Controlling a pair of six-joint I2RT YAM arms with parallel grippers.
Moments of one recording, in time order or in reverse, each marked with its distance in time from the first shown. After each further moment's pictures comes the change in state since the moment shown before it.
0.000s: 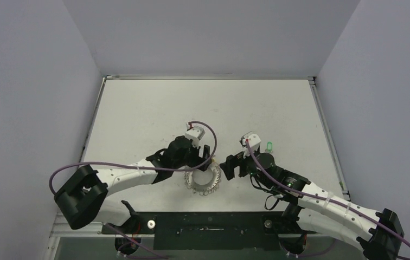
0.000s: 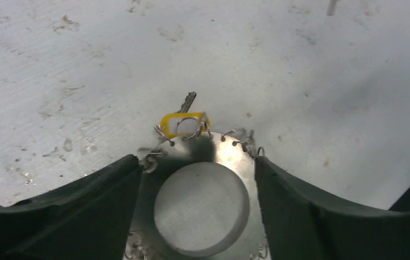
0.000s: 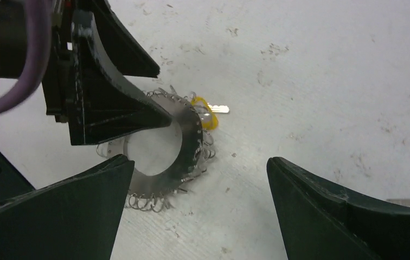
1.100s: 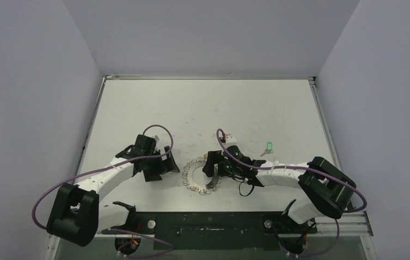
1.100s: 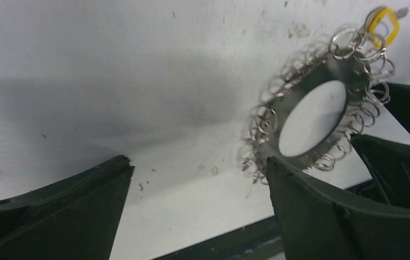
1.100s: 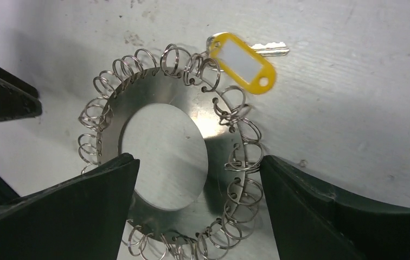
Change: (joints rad) left arm 0.565 -0.094 -0.022 -0.668 0.343 -0.304; right arm -0.036 0.662 0.074 0.234 -0.110 0.380
